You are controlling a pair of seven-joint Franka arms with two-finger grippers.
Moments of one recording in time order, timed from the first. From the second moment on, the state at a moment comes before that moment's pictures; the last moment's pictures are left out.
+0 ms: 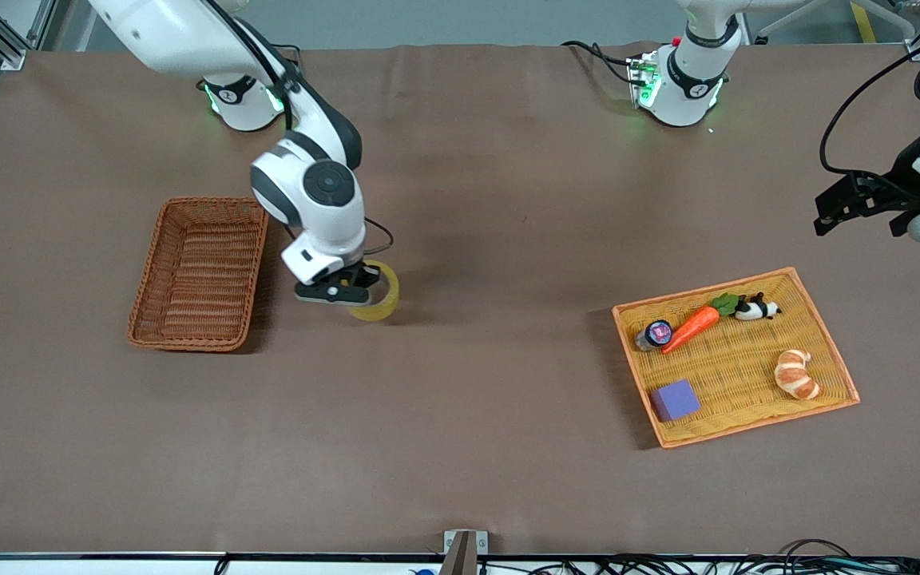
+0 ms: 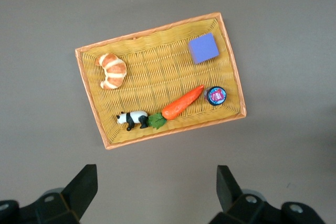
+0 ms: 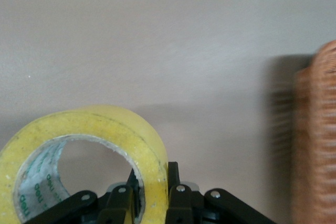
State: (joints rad) left arm 0.03 0.02 -0.11 -1.55 0.02 1.64 -0.04; right arm 0.12 0.34 0.45 -1.97 -0.41 2.20 0.85
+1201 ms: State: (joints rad) left arm 0.03 0.02 -0.10 -1.57 0.02 1.62 -0.08; right arm 0.08 0.08 -0.20 -2.48 -0.22 2.66 -0.29
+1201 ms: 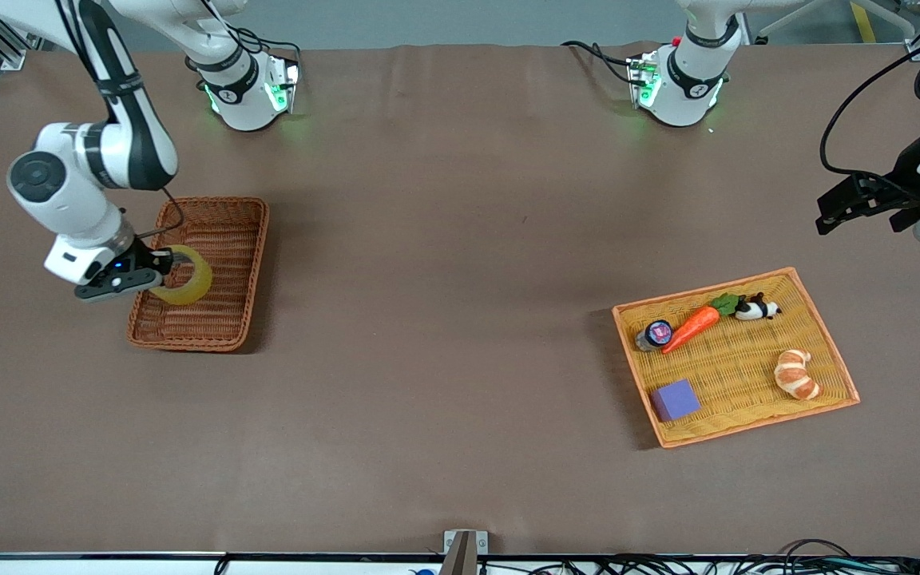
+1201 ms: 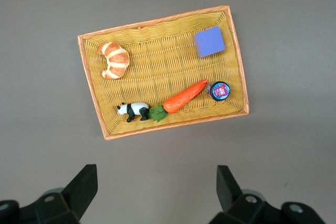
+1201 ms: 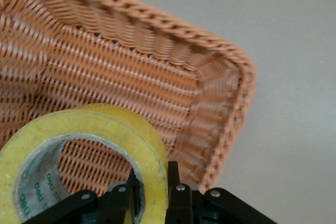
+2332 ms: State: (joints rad) left arm 0.03 0.02 -0.10 -1.56 0.02 1.62 -0.08; right arm 0.09 0.10 -0.17 -2.40 -0.22 2.77 -0.28
